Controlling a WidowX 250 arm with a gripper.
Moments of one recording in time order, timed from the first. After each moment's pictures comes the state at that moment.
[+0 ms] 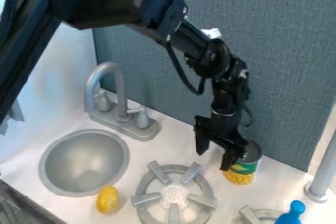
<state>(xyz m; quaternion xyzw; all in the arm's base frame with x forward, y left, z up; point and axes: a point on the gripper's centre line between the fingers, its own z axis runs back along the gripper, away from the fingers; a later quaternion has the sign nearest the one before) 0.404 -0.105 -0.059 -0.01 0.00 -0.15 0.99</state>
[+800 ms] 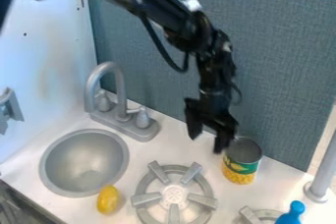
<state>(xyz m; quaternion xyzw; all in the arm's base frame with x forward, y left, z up) 0.401 -0.078 -0.020 -0.03 -0.02 -0.14 0.99</state>
